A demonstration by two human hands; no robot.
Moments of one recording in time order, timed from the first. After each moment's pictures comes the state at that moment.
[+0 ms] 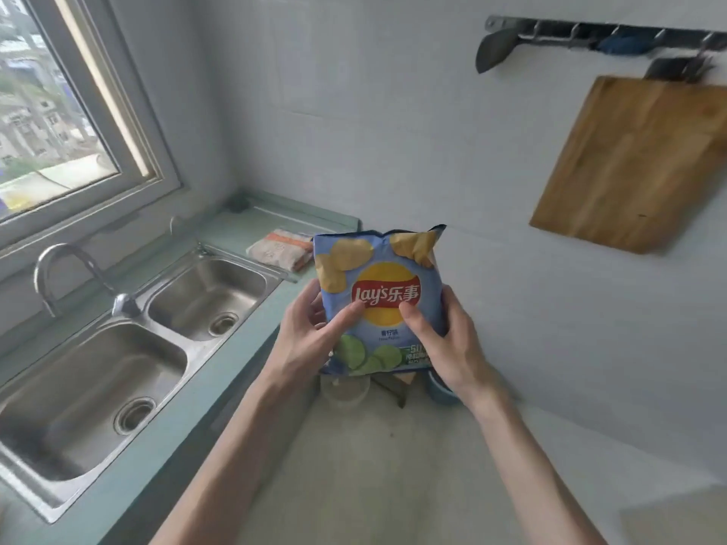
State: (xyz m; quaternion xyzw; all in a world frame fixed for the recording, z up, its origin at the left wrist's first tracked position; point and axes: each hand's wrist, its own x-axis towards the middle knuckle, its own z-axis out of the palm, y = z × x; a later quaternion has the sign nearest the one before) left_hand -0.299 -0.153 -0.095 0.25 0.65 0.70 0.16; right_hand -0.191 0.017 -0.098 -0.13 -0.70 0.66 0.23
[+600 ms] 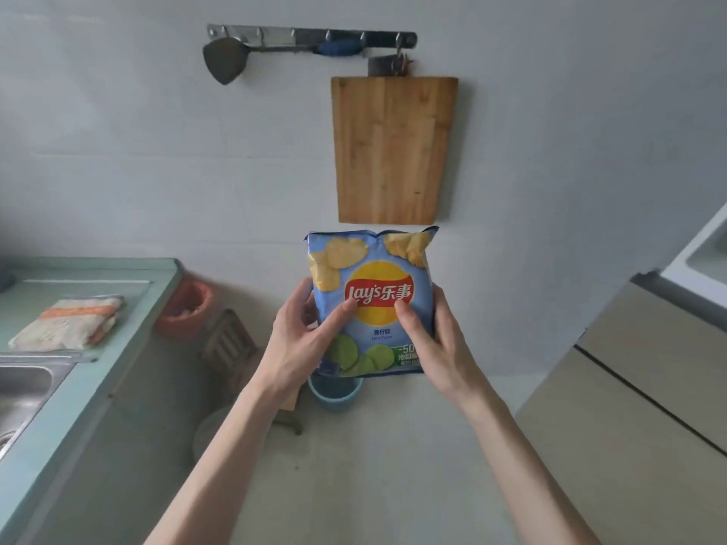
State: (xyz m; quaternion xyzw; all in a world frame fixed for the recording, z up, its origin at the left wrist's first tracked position) left_hand -0.163 0.113 -0.083 0.39 0.60 0.63 0.29; right_hand -0.002 0.227 -0.104 -0.25 -0.67 0.59 0.37
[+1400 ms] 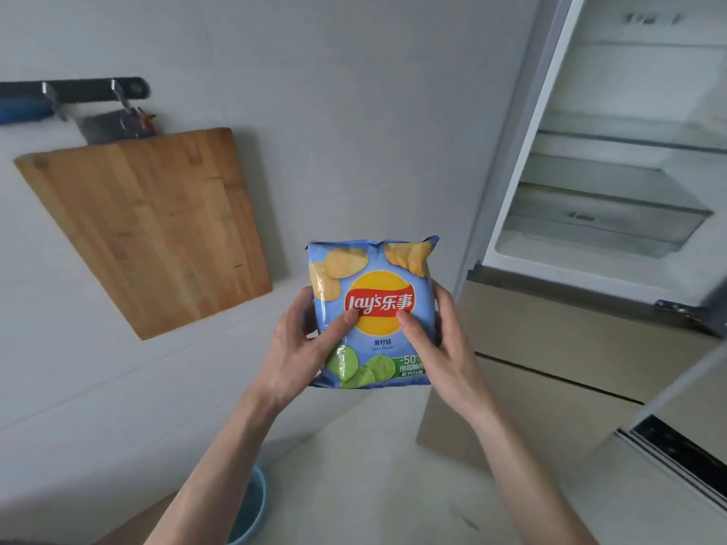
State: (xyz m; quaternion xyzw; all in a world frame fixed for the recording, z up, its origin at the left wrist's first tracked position) left_hand -0.141 0.407 -0.065 0.56 0.46 0.51 0.46; right_hand 0.065 0.397 -0.073 -0.43 -0.56 0.45 0.54
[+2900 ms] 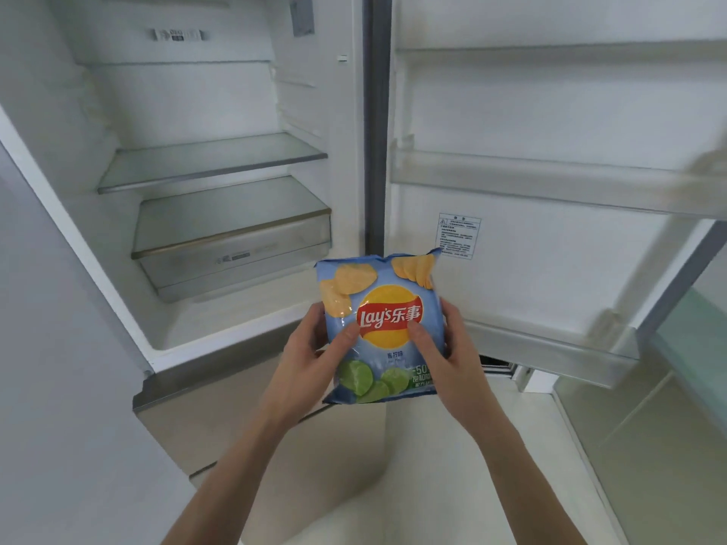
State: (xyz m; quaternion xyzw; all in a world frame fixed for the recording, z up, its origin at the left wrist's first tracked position) left_hand 0.350 0.512 -0.063 0.71 0.18 0.25 0.63; right_hand 0.477 0.360 -0.082 -0.61 -0.27 0.19 0.72
